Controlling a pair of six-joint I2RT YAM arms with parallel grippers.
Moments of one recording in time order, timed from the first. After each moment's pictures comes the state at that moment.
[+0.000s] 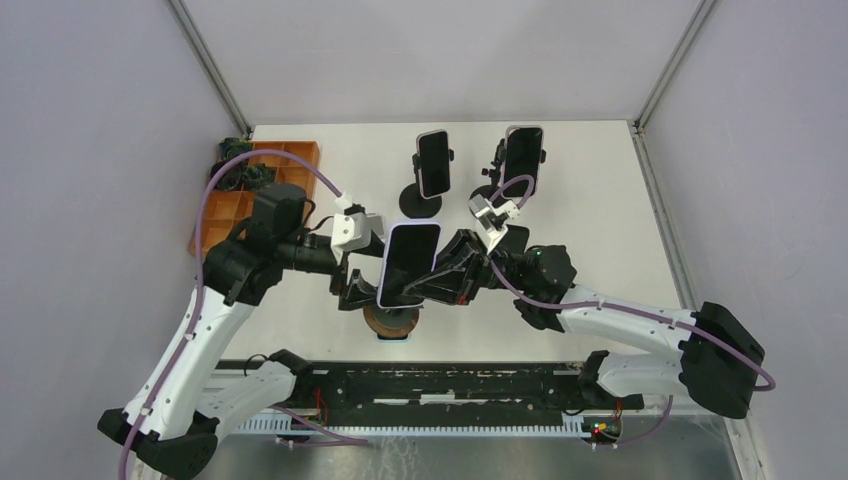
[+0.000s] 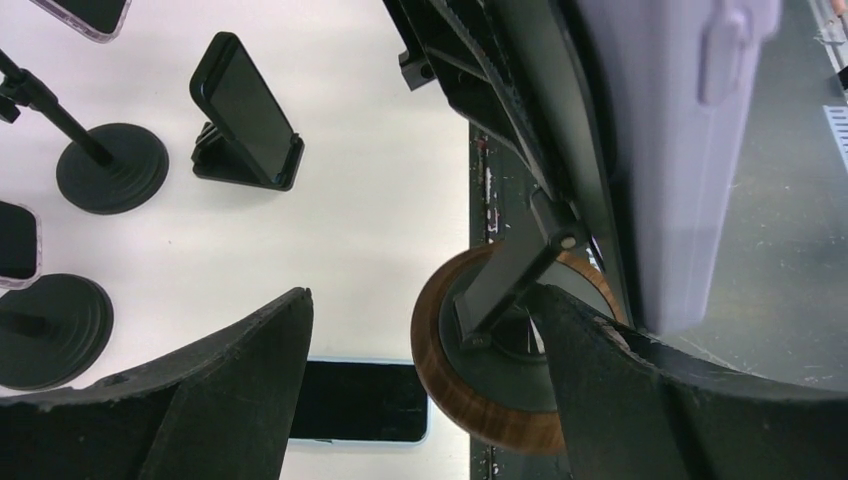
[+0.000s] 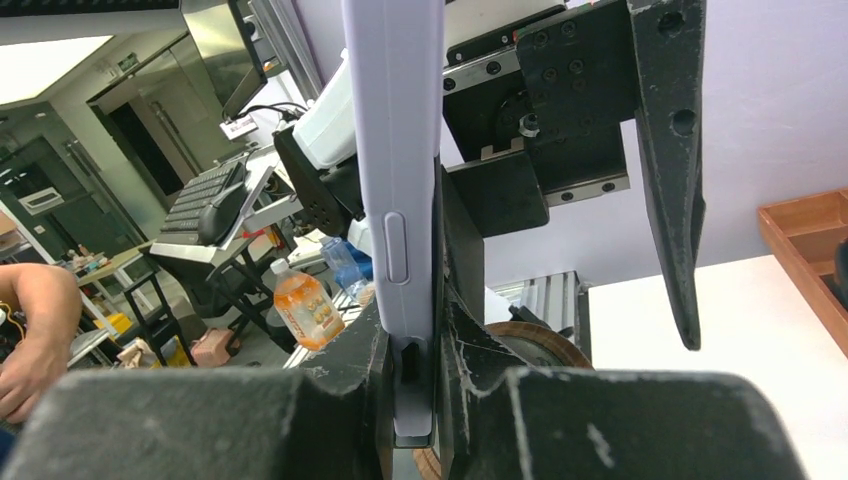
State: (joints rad) left arm -0.47 0.92 1.21 -0.90 1.00 0.51; right arm 0.97 1.19 0.65 1.10 -0.62 0.79
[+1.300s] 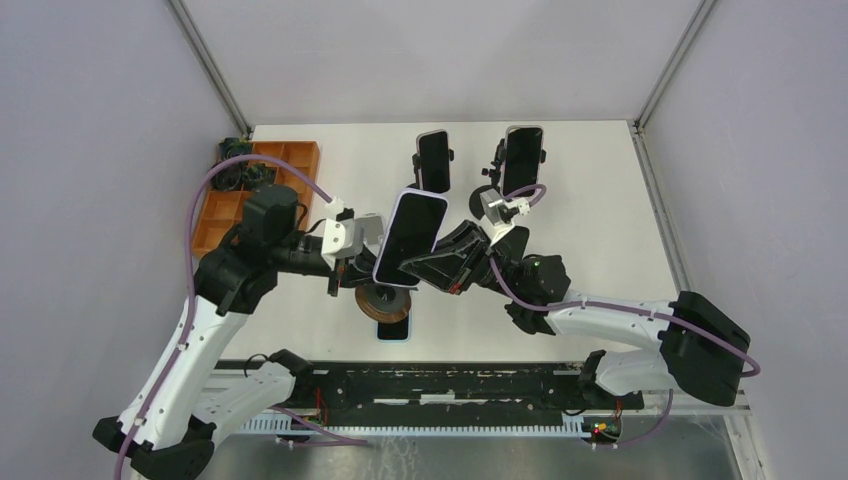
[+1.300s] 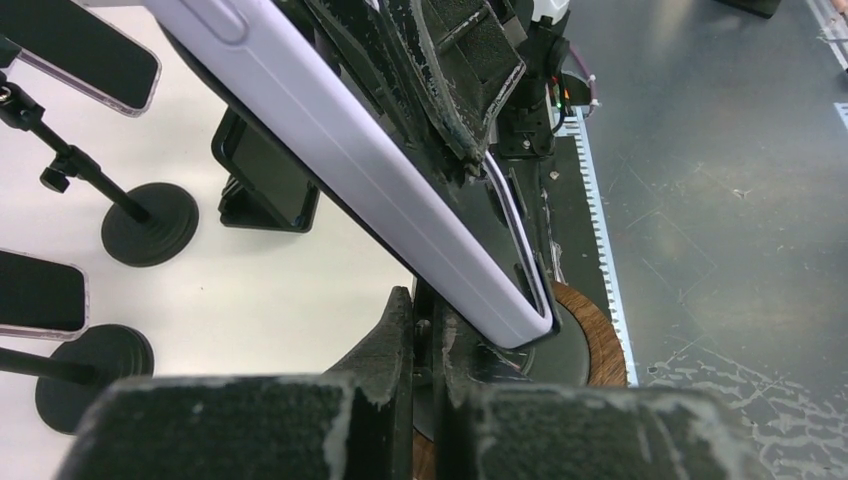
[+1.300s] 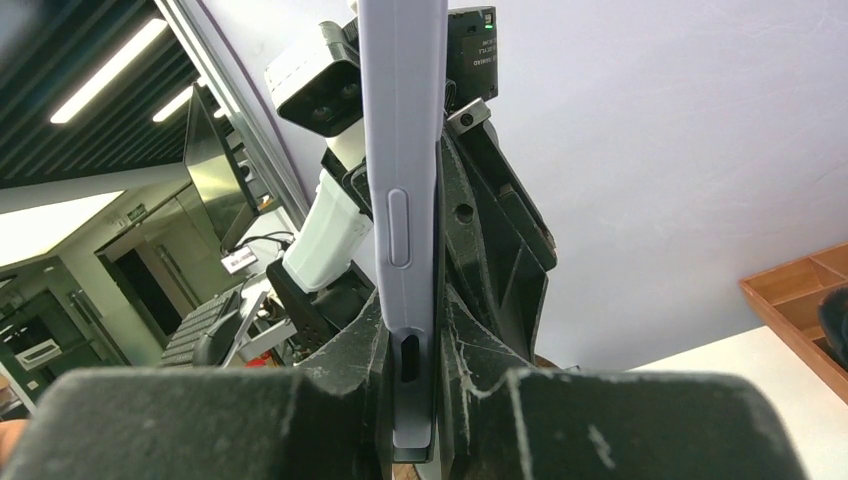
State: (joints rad) left arm -0.48 0.89 1.21 -0.82 1.02 0.51; right arm 1.02 1.29 0.64 1.33 -0.35 0.88
